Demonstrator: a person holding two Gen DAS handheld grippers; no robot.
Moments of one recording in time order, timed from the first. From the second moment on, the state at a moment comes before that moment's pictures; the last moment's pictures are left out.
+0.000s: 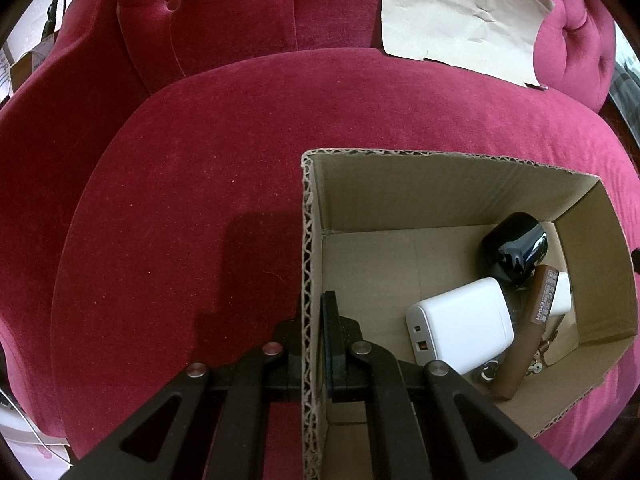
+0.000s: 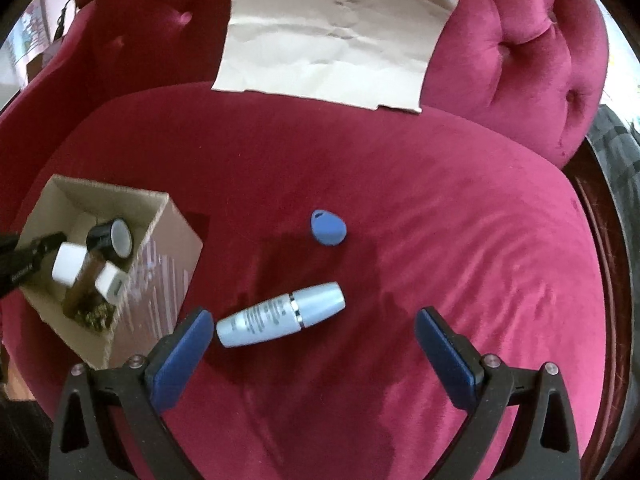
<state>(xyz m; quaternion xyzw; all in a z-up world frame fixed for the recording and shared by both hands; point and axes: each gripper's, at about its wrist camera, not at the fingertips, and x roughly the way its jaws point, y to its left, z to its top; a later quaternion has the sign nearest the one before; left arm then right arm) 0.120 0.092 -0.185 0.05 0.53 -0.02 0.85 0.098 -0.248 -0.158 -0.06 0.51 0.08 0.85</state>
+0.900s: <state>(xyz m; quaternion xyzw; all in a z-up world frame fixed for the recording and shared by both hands) 0.120 0.090 -0.183 0.06 0.53 -0.02 0.85 0.111 -0.239 -0.201 -0.10 0.54 0.18 0.82</state>
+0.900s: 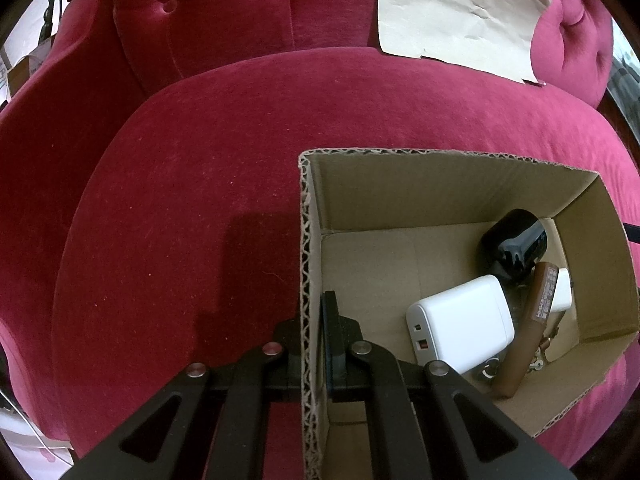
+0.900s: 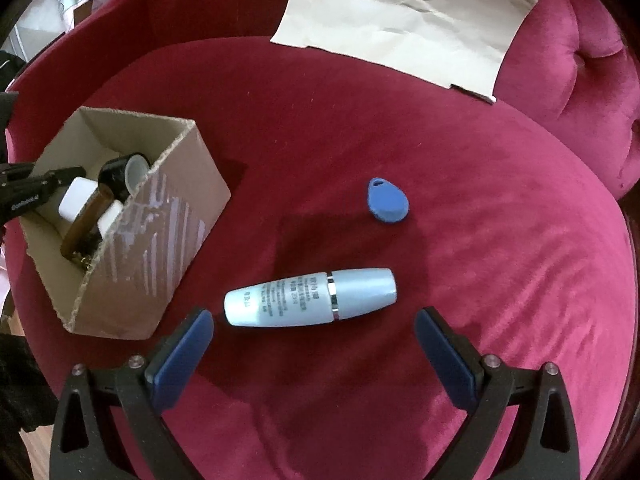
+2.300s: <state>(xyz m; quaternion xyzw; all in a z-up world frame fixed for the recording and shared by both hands) 0.122 0.086 -0.183 0.06 0.53 -0.02 0.85 0.110 -0.231 -0.172 -0.07 0.53 0.13 0.83</state>
